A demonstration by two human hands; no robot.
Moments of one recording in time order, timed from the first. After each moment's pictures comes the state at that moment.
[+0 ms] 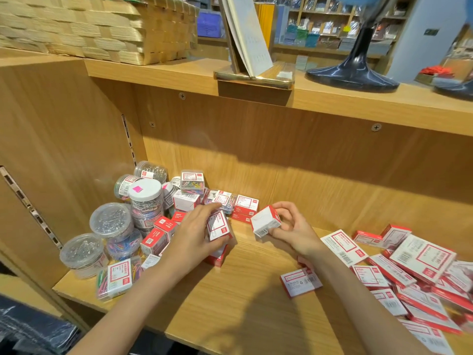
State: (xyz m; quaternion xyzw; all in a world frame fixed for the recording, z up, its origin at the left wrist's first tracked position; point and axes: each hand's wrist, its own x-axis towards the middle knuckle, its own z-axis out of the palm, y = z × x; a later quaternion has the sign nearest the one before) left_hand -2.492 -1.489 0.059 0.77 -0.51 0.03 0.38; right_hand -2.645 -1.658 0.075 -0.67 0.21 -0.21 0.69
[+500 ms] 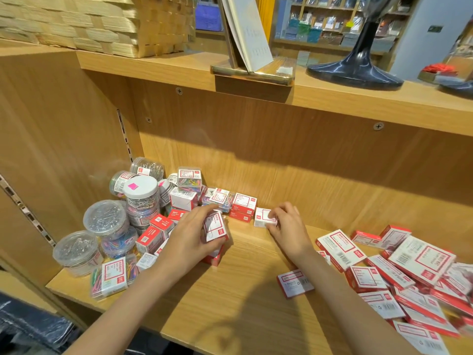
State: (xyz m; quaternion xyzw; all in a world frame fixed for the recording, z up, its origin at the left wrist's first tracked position) left_hand -2.494 -1.488 0.055 0.77 -0.50 0.02 0.39; right_hand -2.625 -1.684 0.039 -0.93 0.28 -0.21 0.15
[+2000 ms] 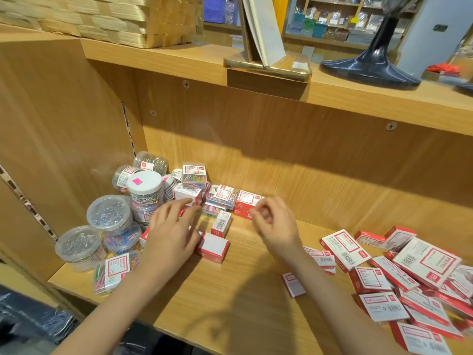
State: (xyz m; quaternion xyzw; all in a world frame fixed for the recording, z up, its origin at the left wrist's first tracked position) left_hand -2.473 -1.462 0.046 0.84 -0.46 0.15 0.24; right_hand -2.605 -1.640 0.063 -0.87 0.24 -0.30 0.31
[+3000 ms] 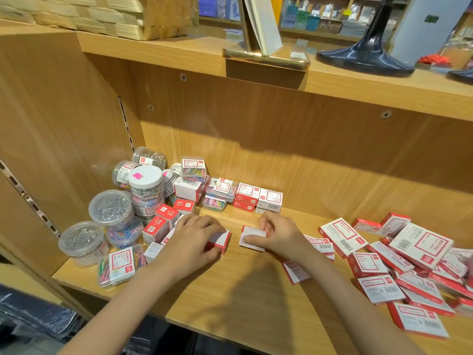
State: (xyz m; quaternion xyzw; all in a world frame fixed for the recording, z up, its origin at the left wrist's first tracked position) left_hand -2.485 -1.469 0.033 0.77 -0.60 0.01 0.21; right_hand -2.629 -1.645 0.045 -0.89 0.28 -0.09 0.34
